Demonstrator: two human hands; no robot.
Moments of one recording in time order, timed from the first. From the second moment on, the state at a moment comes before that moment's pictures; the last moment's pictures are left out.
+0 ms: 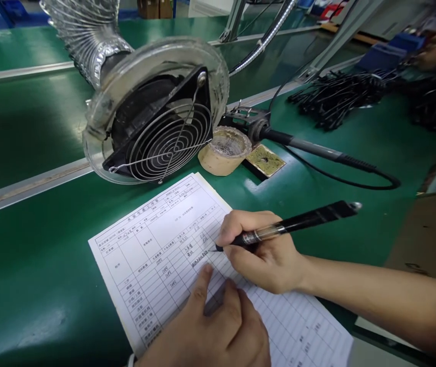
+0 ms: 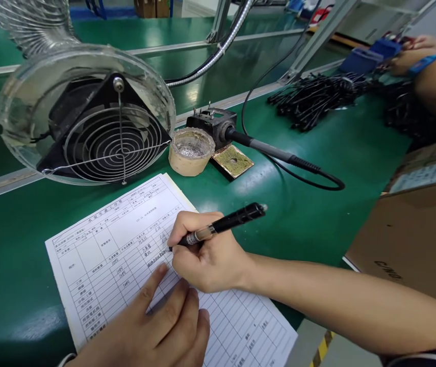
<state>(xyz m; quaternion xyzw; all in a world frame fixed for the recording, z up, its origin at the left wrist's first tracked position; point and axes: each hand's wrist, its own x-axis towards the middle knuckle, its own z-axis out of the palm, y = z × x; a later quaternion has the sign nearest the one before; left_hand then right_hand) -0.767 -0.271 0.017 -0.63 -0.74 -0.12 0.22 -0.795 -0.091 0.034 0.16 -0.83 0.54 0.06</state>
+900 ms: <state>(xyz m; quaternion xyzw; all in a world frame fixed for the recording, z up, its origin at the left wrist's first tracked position) -0.767 -0.272 0.017 -0.63 -0.74 -0.13 0.19 -0.792 -0.092 0.032 0.17 -0.84 0.51 0.08</state>
